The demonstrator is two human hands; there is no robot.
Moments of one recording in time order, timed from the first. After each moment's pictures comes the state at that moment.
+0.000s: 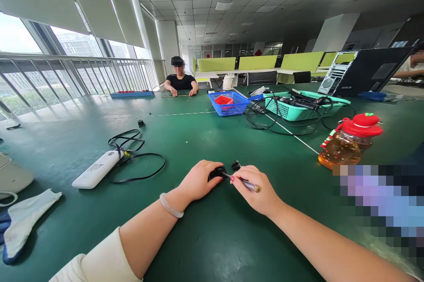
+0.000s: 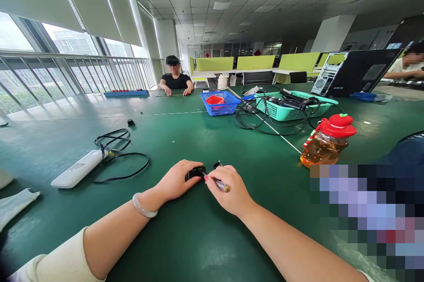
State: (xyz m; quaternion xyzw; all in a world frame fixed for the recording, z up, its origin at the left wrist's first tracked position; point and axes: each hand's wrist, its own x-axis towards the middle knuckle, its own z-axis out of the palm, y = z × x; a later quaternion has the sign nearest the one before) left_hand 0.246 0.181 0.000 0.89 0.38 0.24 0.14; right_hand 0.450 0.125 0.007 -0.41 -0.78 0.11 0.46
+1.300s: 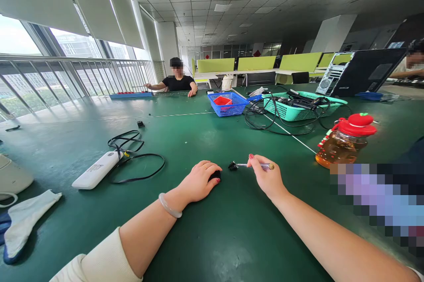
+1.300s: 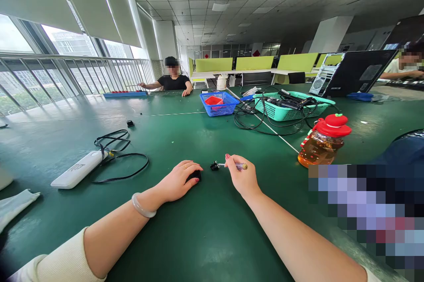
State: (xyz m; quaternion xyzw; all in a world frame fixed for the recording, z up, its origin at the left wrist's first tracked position) left_hand 0.245 0.182 -0.004 0.91 0.36 0.18 0.12; right_hand 0.477 0.150 0.000 -0.54 -0.59 0.19 0.57
